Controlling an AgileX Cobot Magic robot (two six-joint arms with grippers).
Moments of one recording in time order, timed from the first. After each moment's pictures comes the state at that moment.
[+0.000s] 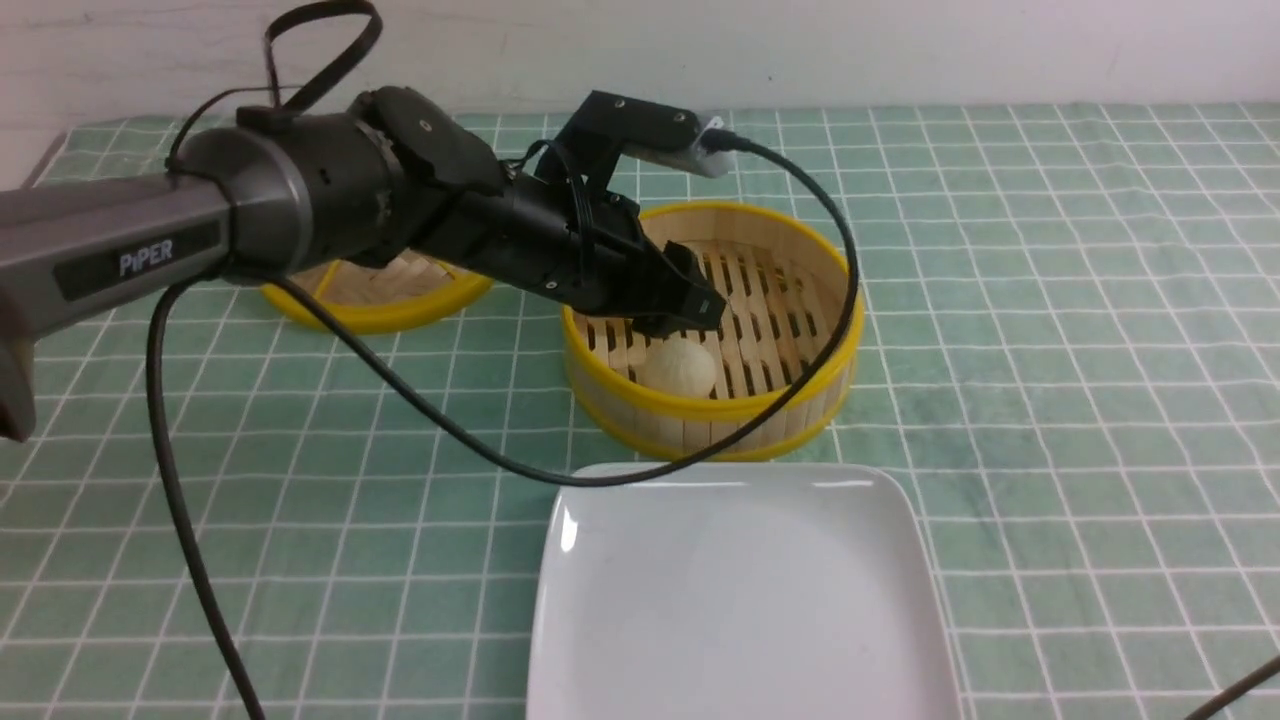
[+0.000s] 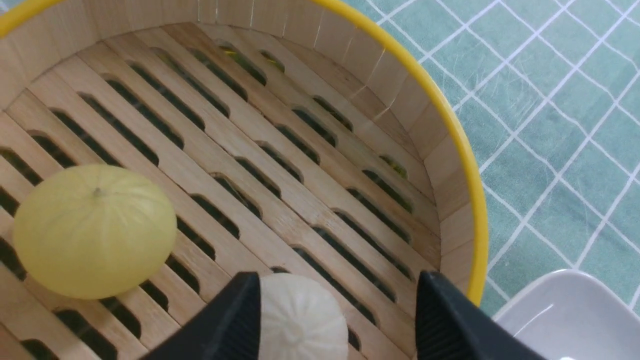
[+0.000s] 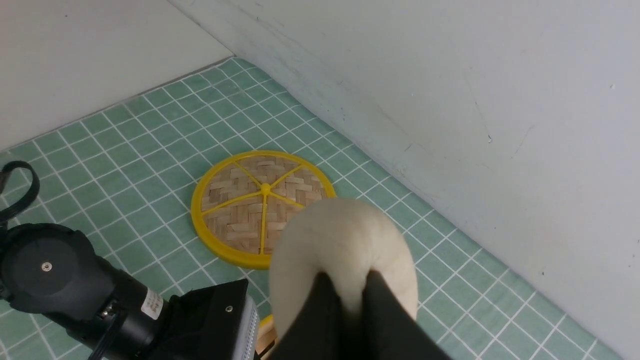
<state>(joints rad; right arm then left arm) 0.34 1.85 -2.59 0.42 1.27 -0.39 -0.40 1.94 -1.45 -0.89 0.55 0.94</state>
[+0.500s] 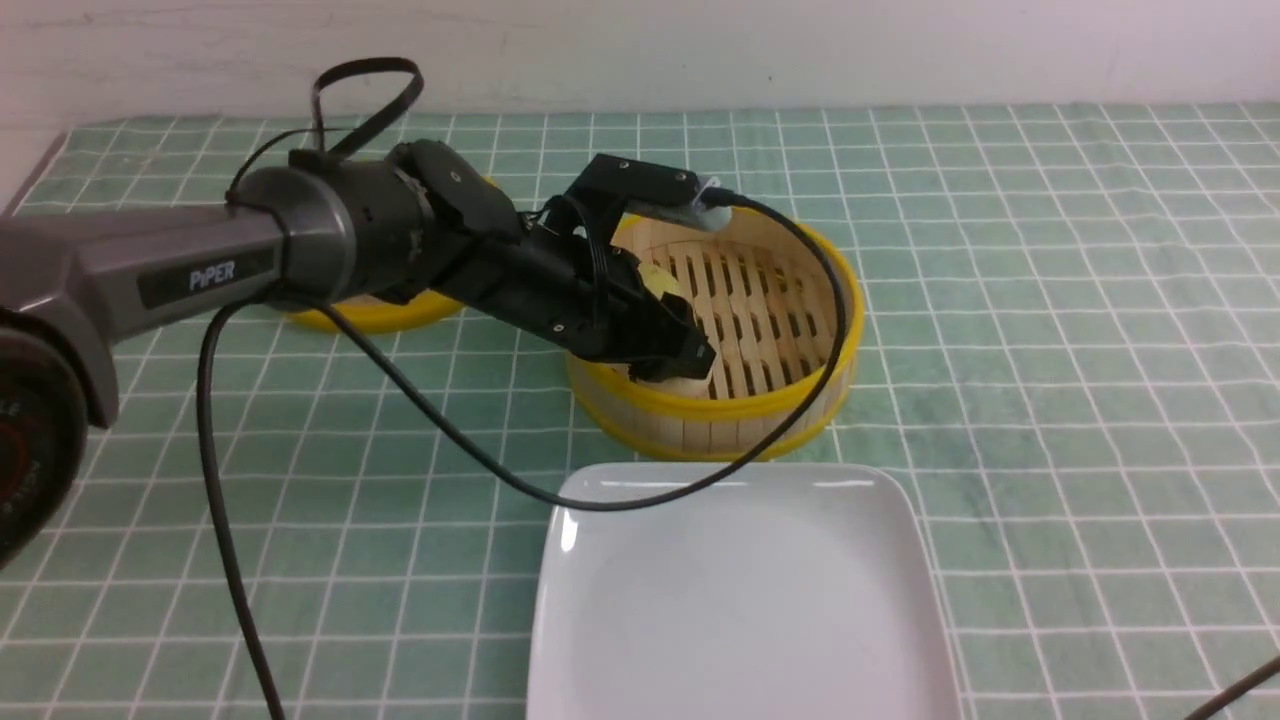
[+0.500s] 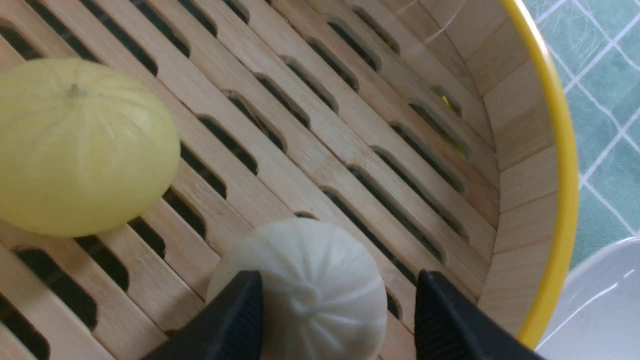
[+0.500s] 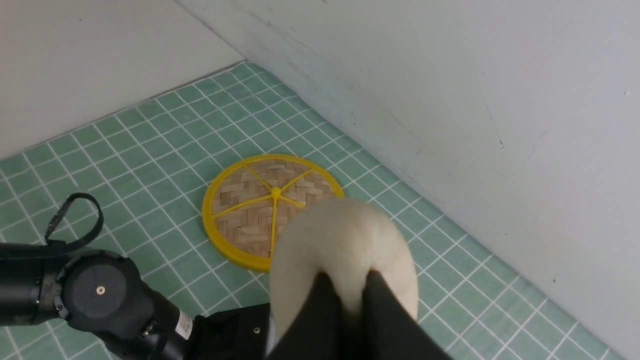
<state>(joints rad) 0.34 1.85 -2.59 0.44 1.27 -0.40 -0.40 2.03 -1.45 -0.87 0.55 0.90</state>
